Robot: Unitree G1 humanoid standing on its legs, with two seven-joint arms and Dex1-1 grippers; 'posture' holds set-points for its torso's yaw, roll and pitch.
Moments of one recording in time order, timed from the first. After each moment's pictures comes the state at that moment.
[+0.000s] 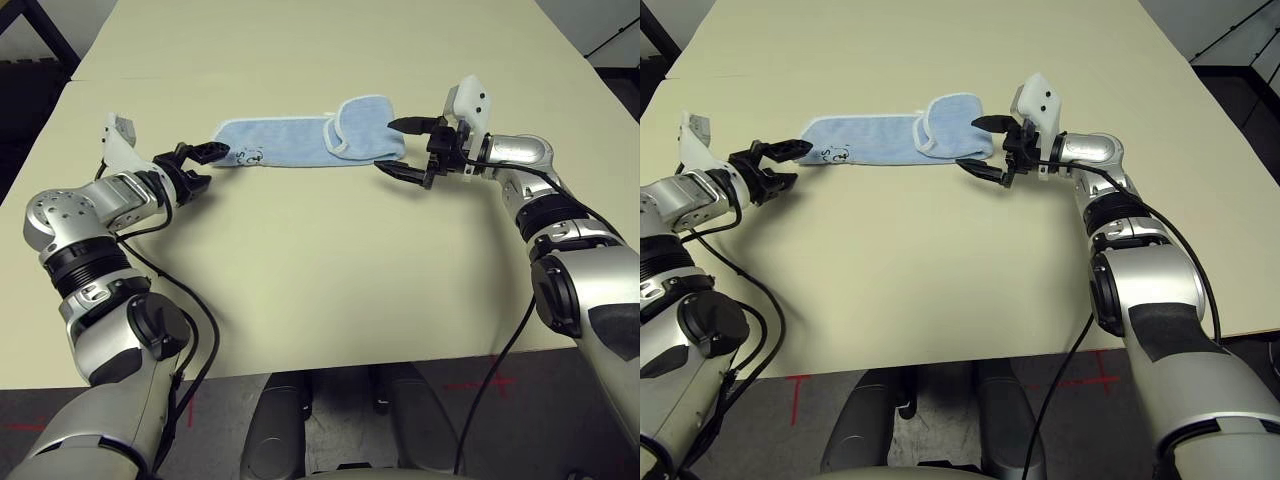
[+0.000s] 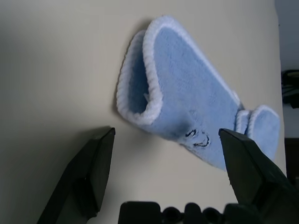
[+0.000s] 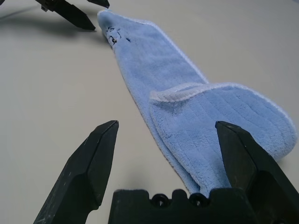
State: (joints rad) left arm -0.96 0.44 0.79 0.45 -0.67 1.28 -0.04; right arm -1.19 -0.39 -0.01 1.24 0.07 -0.43 1.18
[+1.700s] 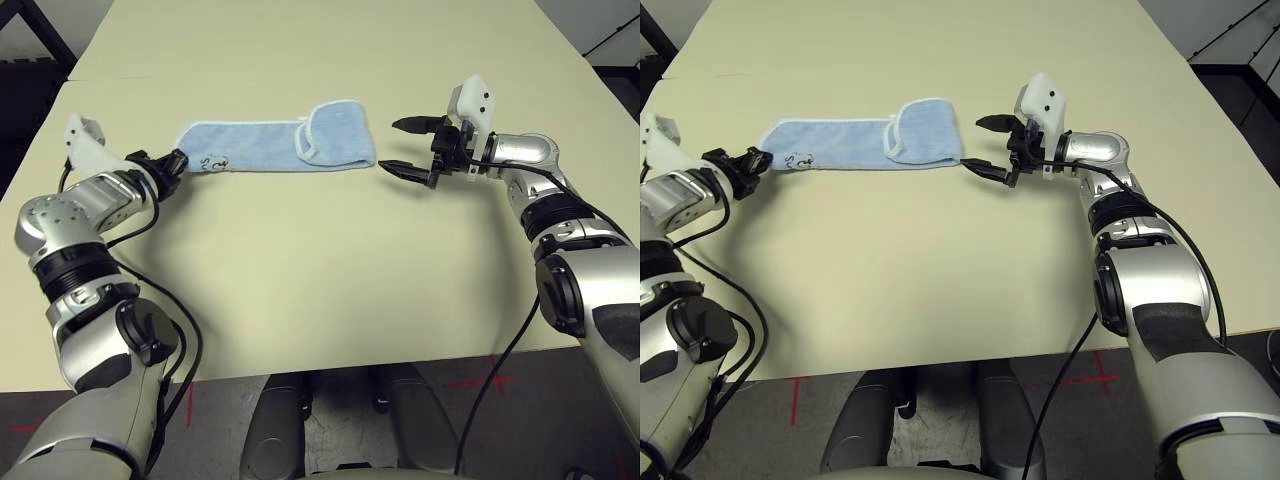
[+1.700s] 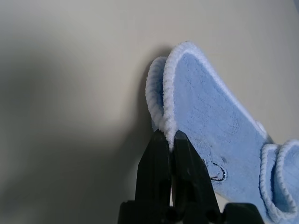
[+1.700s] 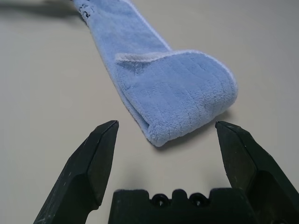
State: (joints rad) left arm -0.85 0.50 0.80 0.37 -0.73 1.18 0.07; right arm -1.19 -0.41 -0.01 1.24 0.05 -0.44 1.18
